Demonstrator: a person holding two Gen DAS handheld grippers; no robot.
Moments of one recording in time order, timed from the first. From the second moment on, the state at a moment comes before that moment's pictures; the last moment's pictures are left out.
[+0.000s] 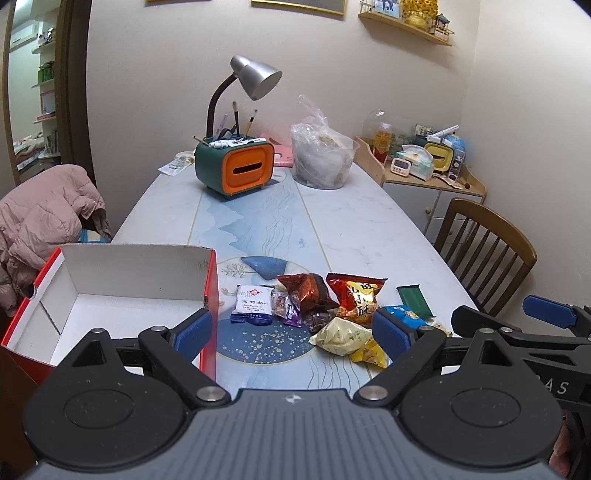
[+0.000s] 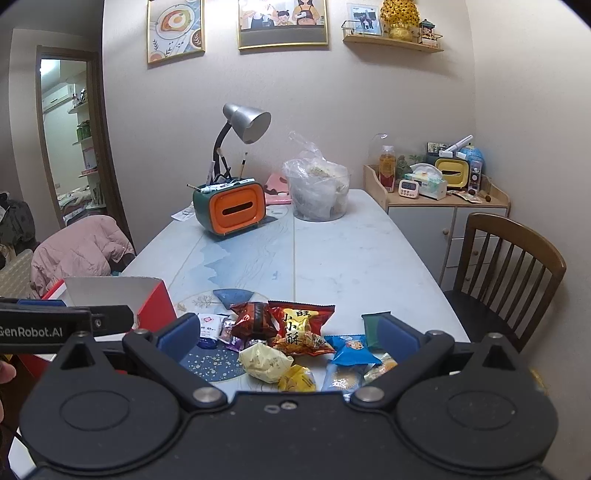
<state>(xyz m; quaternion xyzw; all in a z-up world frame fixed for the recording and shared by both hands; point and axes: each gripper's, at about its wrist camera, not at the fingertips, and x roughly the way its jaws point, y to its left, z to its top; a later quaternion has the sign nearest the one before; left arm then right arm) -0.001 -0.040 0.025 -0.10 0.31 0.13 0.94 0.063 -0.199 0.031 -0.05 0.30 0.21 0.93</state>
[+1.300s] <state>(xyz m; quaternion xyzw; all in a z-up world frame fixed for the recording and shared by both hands) 0.005 -0.043 0.013 -0.10 0.34 0.11 0.93 0.060 -0.200 0.028 -0.05 0.33 0.20 0.92</state>
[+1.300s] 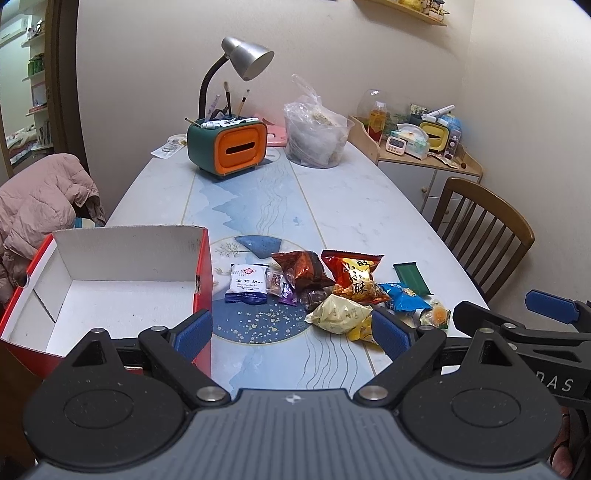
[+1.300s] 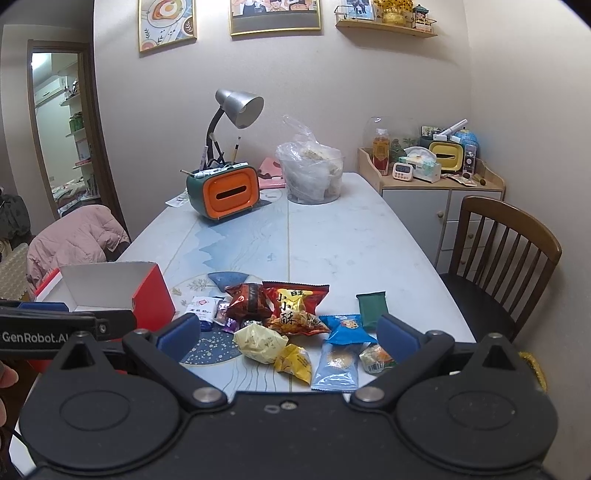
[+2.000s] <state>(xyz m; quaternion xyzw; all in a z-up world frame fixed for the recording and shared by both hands) 0.015 -0.049 0.007 -0.09 0.35 0.11 0.93 0.063 -0.206 0.030 -0.05 0.33 0.20 0.92</state>
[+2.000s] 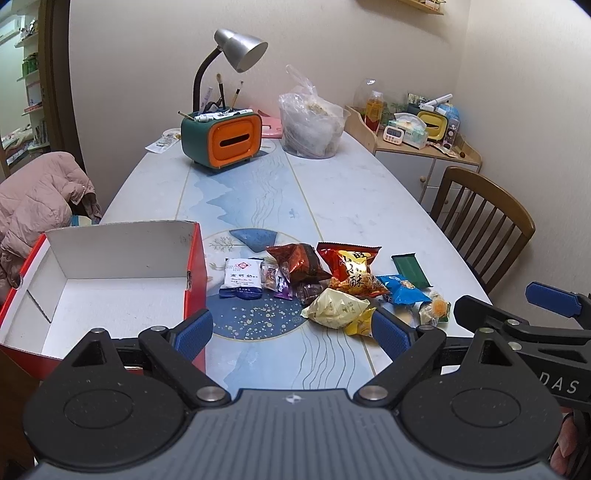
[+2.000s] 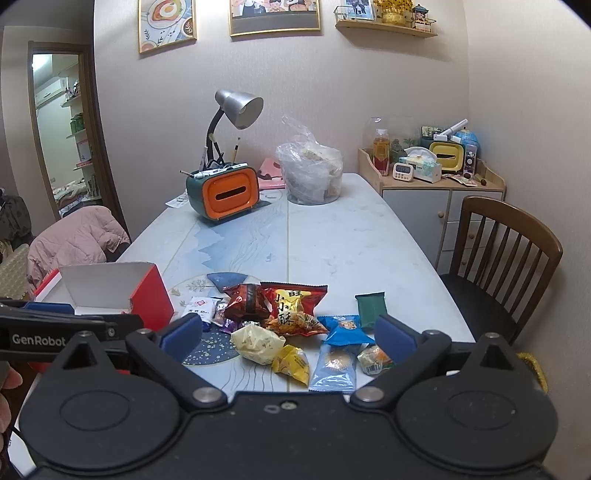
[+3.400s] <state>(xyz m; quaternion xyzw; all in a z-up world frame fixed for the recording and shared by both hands) 0.181 -0.058 -0.081 -0.16 0.47 0.11 0.86 0.211 -0.275 -0.098 -0.15 0.43 0.25 0.85</state>
